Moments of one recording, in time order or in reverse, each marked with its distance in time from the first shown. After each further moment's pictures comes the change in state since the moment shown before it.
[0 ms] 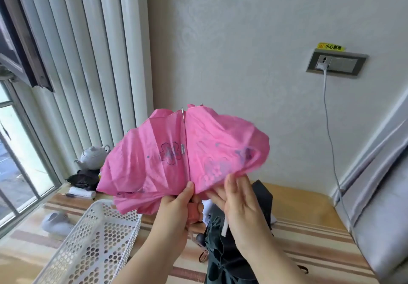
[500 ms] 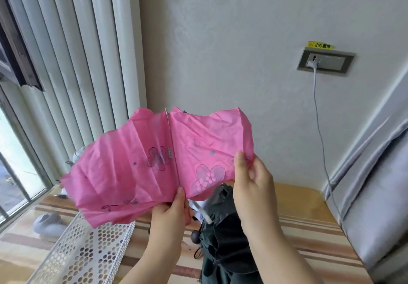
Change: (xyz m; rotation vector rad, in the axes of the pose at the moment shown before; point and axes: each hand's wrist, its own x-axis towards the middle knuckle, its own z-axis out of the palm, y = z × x) left_hand 0.001 -0.025 -0.005 0.104 0.210 0.154; right_hand 0.002 -0.035 -0.004 -0.435 0.508 -0.114
